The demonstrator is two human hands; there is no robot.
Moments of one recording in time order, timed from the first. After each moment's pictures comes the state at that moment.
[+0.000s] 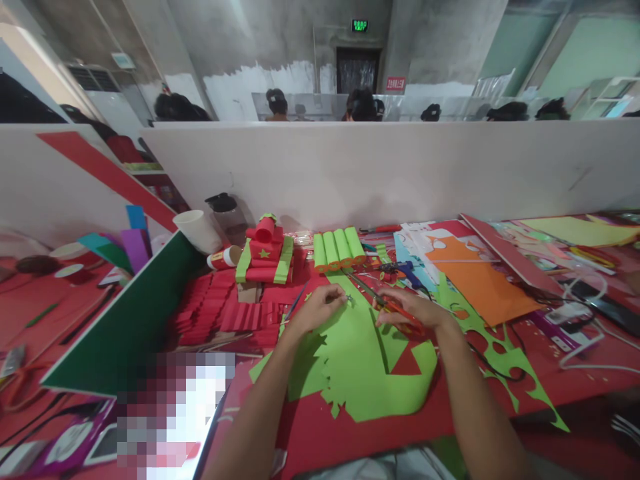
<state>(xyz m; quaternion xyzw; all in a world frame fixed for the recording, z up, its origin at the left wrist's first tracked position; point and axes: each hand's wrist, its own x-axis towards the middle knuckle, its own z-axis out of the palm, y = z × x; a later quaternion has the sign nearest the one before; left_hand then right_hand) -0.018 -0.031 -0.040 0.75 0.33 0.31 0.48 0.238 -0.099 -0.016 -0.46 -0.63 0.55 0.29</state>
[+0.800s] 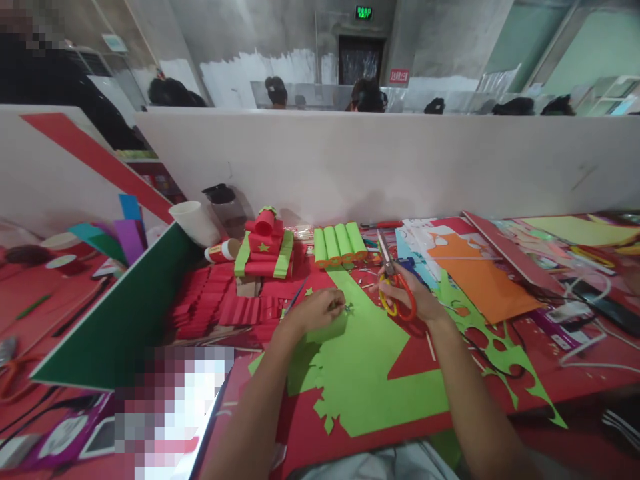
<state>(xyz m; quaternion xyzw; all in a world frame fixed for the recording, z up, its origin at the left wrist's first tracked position) -0.034 -0.030 -0.046 0.86 0.31 0.22 0.34 0.219 -0.093 -0.010 -0.47 -0.56 0.51 0.46</state>
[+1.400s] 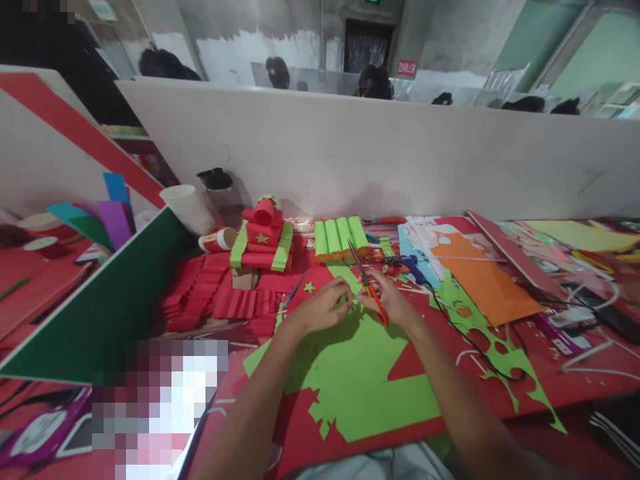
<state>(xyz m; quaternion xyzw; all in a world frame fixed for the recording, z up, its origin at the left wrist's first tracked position) -0.024 -0.045 -0.031 0.85 0.31 0.21 0.36 0.178 -0.076 -0.045 -0.48 -0.60 0.48 0.42</state>
